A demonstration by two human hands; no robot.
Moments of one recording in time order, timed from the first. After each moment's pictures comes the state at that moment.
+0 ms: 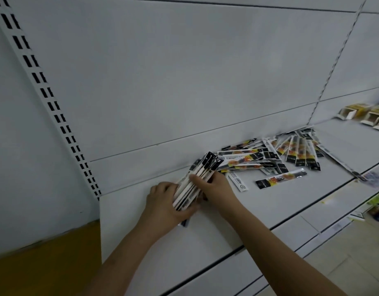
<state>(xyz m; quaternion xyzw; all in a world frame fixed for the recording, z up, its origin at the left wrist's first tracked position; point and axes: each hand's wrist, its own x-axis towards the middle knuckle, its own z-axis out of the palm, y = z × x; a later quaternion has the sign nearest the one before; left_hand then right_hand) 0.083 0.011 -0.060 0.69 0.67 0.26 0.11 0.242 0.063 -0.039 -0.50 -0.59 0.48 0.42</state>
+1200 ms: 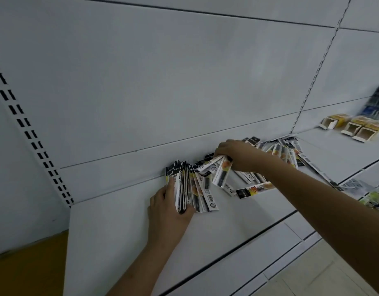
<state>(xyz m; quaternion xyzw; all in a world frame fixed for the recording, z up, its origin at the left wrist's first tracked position) 0.162 0.027 -0.077 0.59 0.70 0.39 0.13 0.371 0.196 0.026 -0.39 -0.92 -0.06 0.01</state>
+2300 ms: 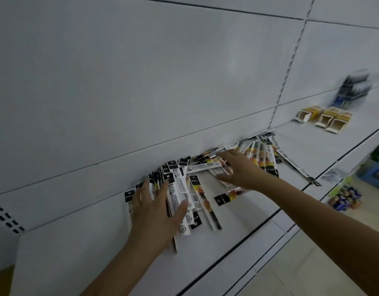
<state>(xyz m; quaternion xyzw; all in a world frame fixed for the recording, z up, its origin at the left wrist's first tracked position) 0.189 0.048 -0.038 0.64 0.71 0.22 0.20 0.434 0.172 -0.002 -0.56 -0.82 0.09 0.10</state>
